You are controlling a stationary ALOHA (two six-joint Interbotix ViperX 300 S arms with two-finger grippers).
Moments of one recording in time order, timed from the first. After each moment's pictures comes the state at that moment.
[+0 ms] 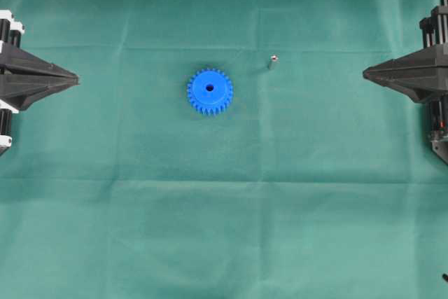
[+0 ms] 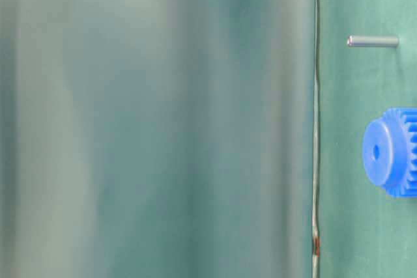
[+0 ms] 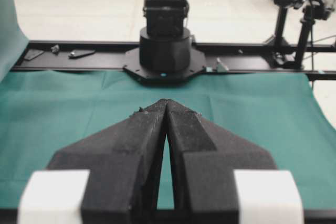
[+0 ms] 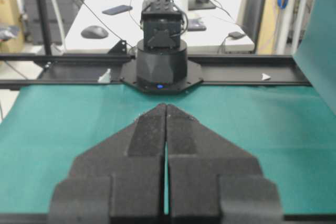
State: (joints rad) left arm 0.00 -0.97 1.18 0.00 -0.29 0.00; right arm 0.00 -0.96 1.17 0.00 -0.29 -0.01
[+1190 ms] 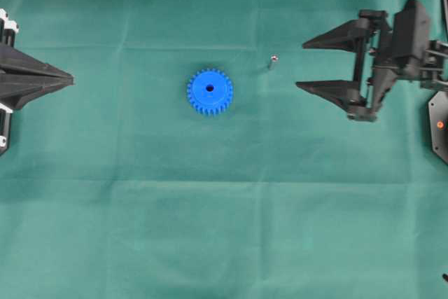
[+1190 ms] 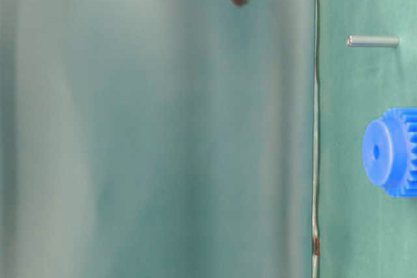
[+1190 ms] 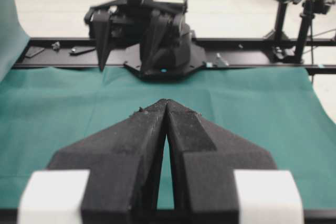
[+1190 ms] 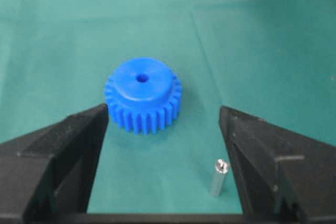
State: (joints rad) left arm 0.00 -1.00 1.17 0.01 -0.22 -0.01; right arm -0.18 -0.42 1.14 0.01 -0.42 -0.01
